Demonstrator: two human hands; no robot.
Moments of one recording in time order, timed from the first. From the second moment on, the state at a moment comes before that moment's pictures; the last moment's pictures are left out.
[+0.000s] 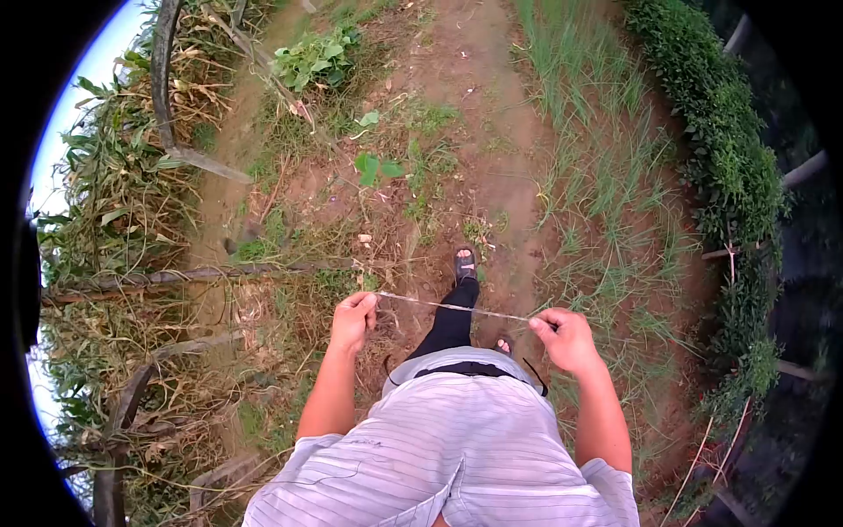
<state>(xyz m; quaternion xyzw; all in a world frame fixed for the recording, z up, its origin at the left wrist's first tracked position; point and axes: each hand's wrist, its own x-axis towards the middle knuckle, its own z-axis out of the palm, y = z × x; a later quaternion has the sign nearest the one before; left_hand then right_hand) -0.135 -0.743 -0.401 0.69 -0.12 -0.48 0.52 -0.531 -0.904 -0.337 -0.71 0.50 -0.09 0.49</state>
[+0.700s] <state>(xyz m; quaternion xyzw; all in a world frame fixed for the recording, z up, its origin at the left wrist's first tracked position) 0.054 -1.231 -0.387 0.68 -0.24 -0.56 0.41 -0.382 -1.259 -0.369 -0.58 0.66 -0.15 0.46</state>
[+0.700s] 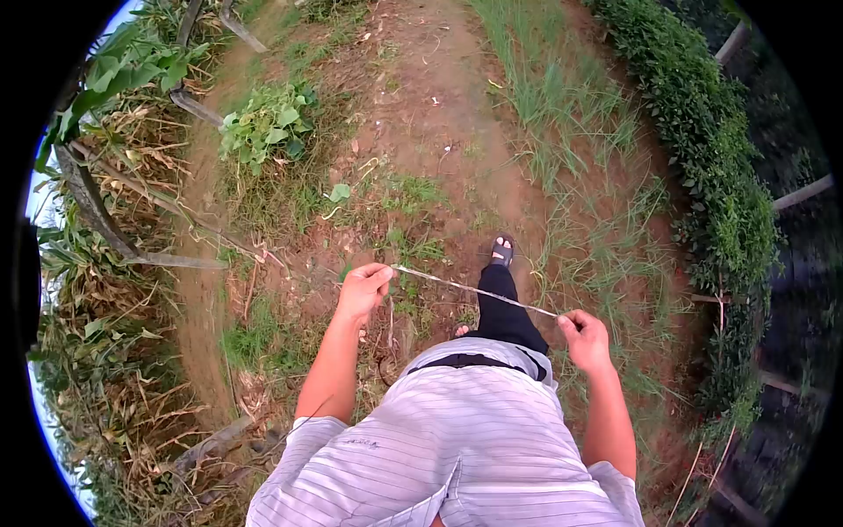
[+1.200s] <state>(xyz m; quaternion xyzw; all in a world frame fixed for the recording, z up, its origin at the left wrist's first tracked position) 0.169 -1.430 -0.435 0.72 0.06 -0.42 0.55 -0.411 -1.610 -0.460 -0.56 0.70 0.07 0.44</state>
